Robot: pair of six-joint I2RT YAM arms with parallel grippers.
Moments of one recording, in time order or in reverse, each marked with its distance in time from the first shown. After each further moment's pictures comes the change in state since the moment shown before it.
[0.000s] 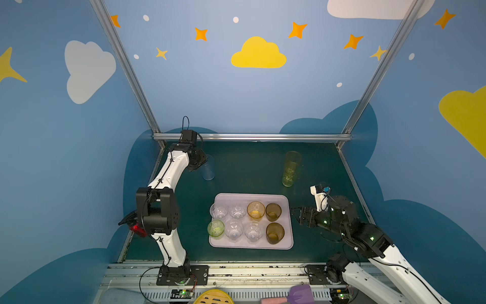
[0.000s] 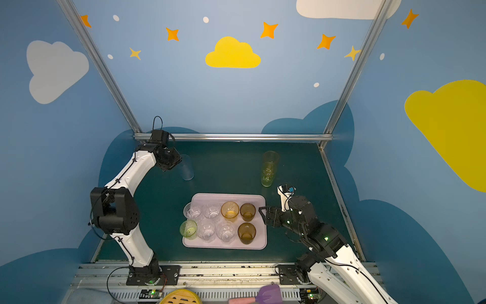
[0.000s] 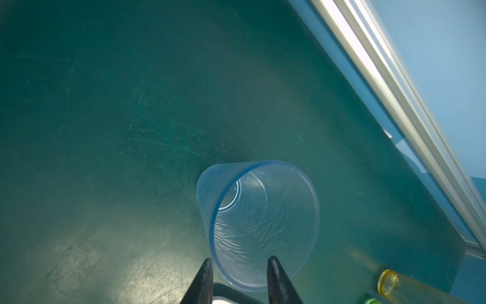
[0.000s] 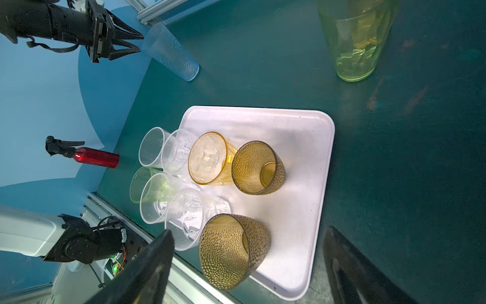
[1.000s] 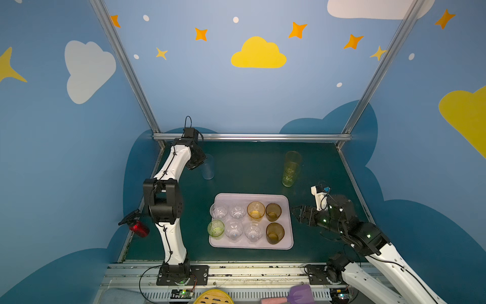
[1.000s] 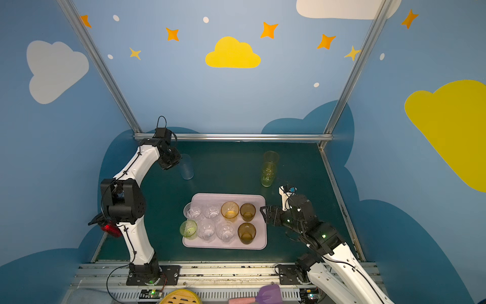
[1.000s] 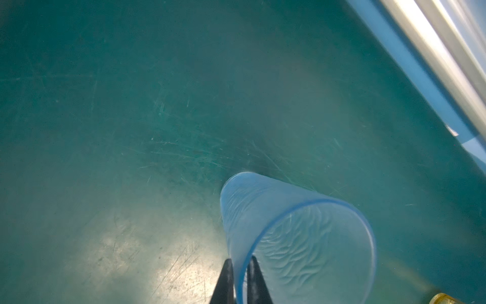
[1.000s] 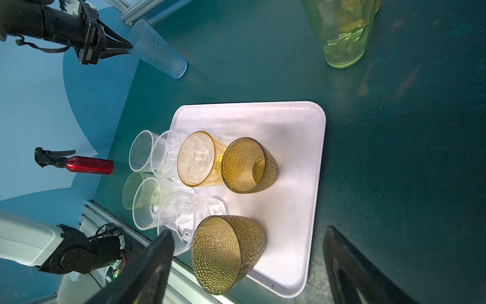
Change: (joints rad) left arm 0.010 0.162 0.178 -0.130 -0.071 0.065; right arm -0.061 0.025 -0.018 -0.002 -0.040 0.023
